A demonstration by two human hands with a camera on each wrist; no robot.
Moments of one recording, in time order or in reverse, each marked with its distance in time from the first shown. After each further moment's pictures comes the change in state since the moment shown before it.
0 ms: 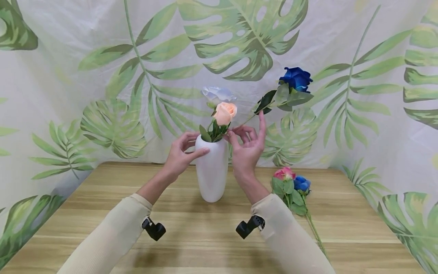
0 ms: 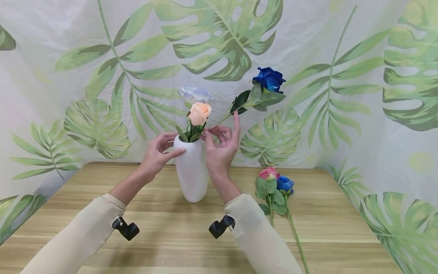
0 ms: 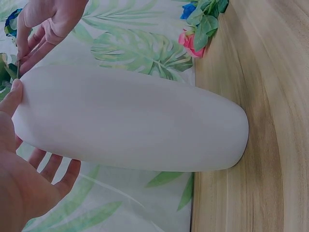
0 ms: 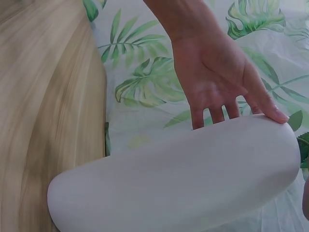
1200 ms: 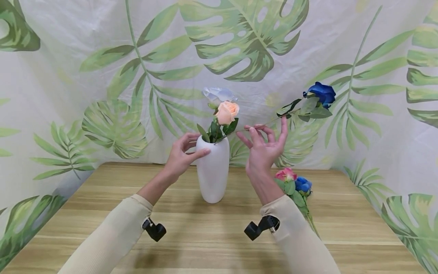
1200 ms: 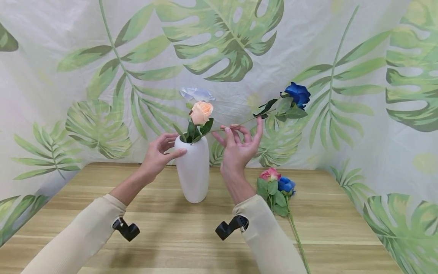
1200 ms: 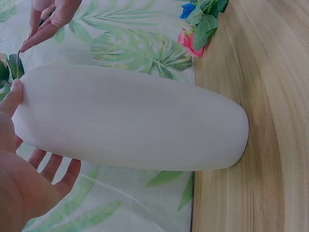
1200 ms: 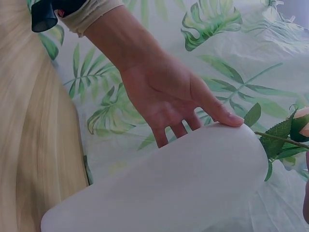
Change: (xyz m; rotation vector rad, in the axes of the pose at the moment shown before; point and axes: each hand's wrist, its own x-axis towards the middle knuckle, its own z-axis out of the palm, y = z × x) left_hand -0.001 0.000 -0.001 0.019 -0.006 0.002; right_hand 0.017 -0.021 -0.015 0.216 0.234 0.101
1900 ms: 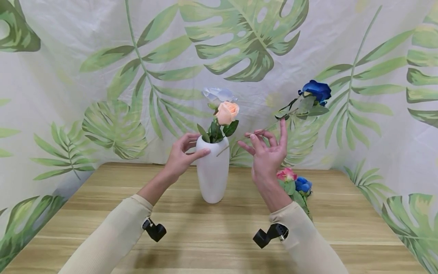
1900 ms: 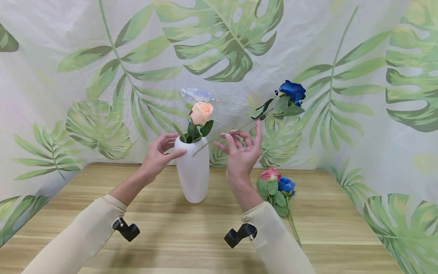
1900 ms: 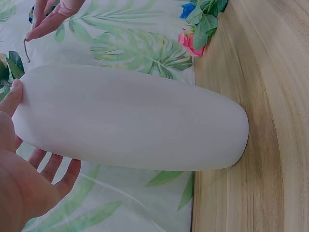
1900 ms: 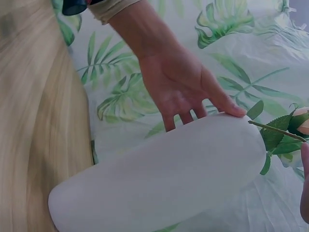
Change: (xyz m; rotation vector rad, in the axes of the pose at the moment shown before) left_hand 0.000 0.000 0.000 0.000 0.006 0.004; right_hand -0.006 -0.012 -0.017 -0.072 -0.120 0.055
